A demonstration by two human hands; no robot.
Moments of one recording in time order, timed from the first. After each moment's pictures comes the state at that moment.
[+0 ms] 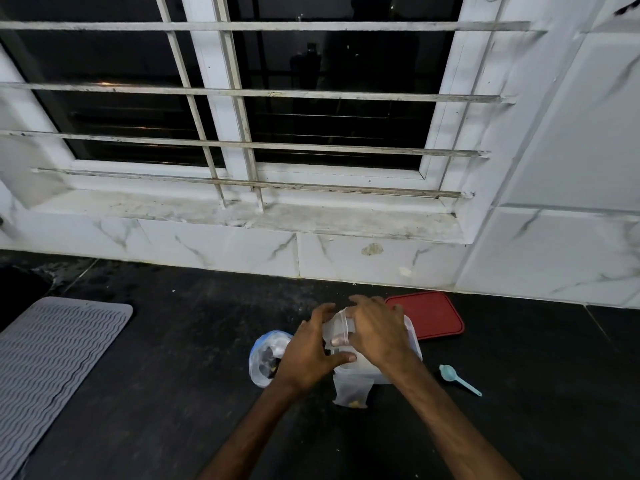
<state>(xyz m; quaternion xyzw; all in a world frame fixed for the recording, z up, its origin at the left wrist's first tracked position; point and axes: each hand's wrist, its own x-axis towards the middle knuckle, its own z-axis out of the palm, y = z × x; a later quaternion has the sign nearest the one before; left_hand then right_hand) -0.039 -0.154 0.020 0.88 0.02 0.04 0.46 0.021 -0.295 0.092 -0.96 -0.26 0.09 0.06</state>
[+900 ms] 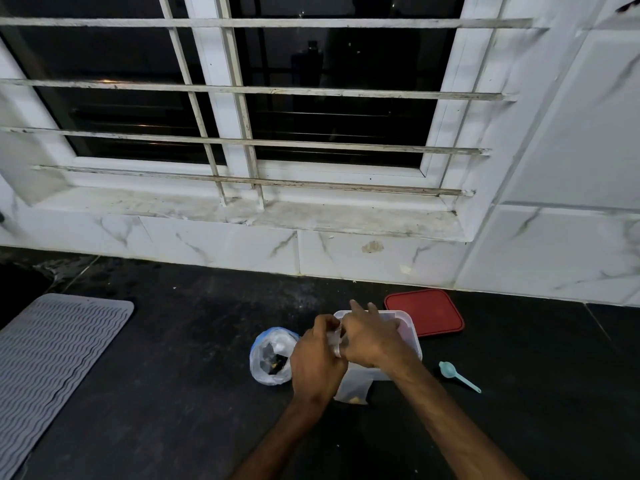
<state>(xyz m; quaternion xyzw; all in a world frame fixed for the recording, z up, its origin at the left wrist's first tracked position) -0.057 -0.193 0.018 0.90 0.16 0.16 0.37 0.000 -0.283 0.114 -0.94 -0.23 0.25 0.04</state>
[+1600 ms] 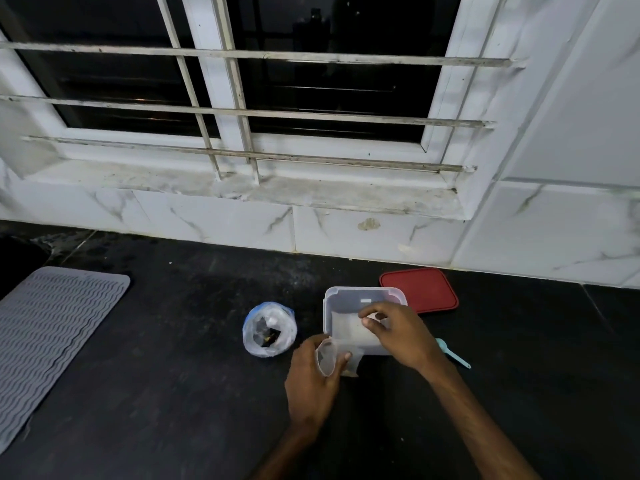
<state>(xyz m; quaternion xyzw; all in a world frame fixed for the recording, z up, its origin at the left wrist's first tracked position) -0.107 -0.224 -0.036 0.83 0.23 0.17 0.47 0.009 -0.365 0.048 -0.91 -0.21 0.12 0.35</state>
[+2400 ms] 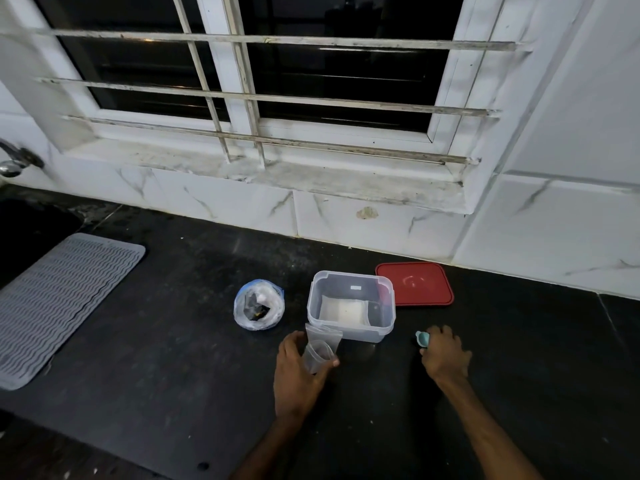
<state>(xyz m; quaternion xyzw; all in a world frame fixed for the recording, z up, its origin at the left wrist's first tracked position) -0.120 -0.263 -0.061 0.83 0.33 0.10 0.45 0.050 -0.483 -0.070 -0.98 -0.01 0.16 0.07</state>
